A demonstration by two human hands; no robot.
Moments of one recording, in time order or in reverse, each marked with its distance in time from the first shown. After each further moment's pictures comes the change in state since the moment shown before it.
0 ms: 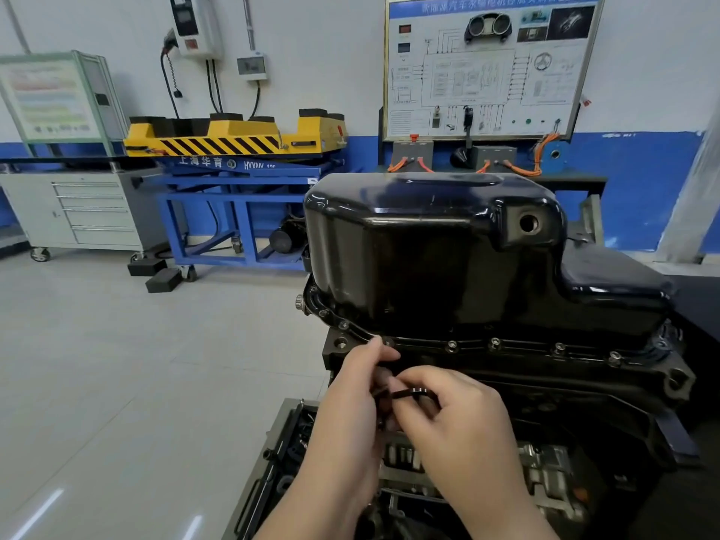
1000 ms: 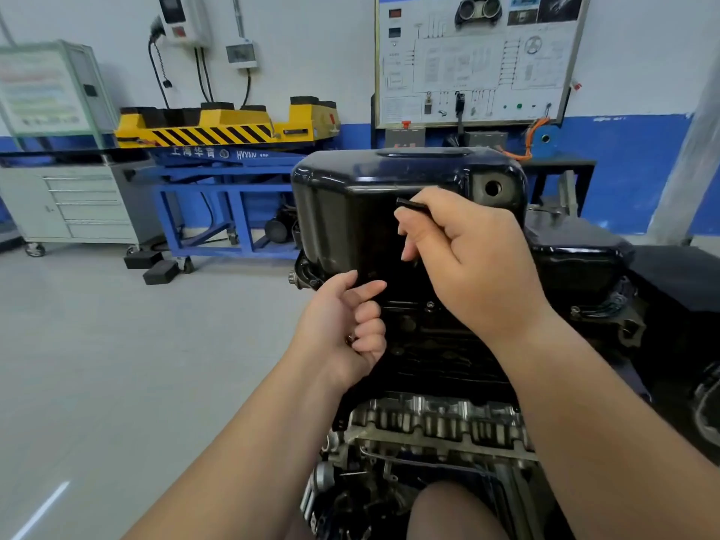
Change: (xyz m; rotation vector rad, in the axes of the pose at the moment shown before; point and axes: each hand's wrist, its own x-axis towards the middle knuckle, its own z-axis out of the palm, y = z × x) left_hand 0.012 0.035 0.011 -0.312 -0.058 -0.249; right_hand 0.064 -0.044 -0.061 -0.046 0.082 -0.503
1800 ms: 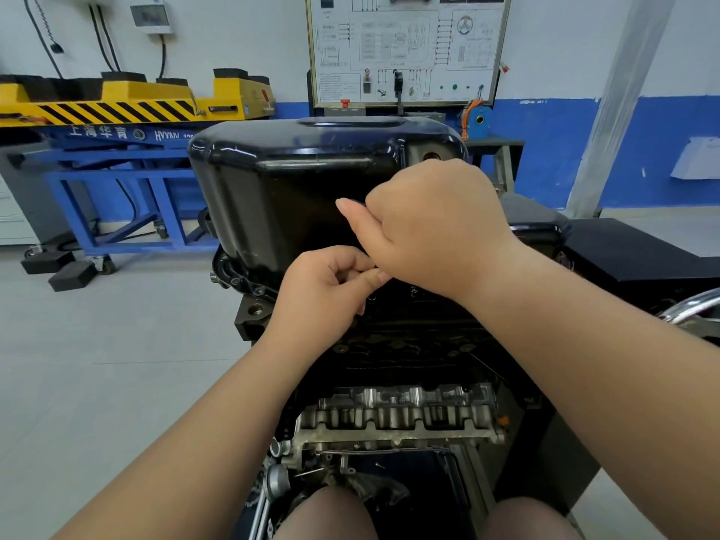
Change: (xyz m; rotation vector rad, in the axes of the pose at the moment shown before) left_hand 0.037 -0.013 0.024 1.080 -0.186 0.844; right_hand 0.025 0.020 -0.018 -0.857 -0.341 -0.126
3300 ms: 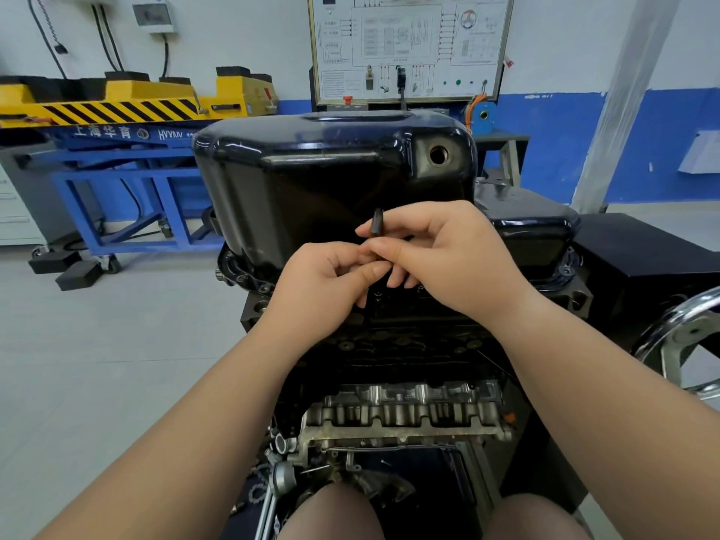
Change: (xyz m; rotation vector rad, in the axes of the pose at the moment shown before) left_hand 0.007 -0.010 -0.011 0.023 -0.099 -0.025; right_hand -0.030 0.007 0.037 1.204 0.006 0.318
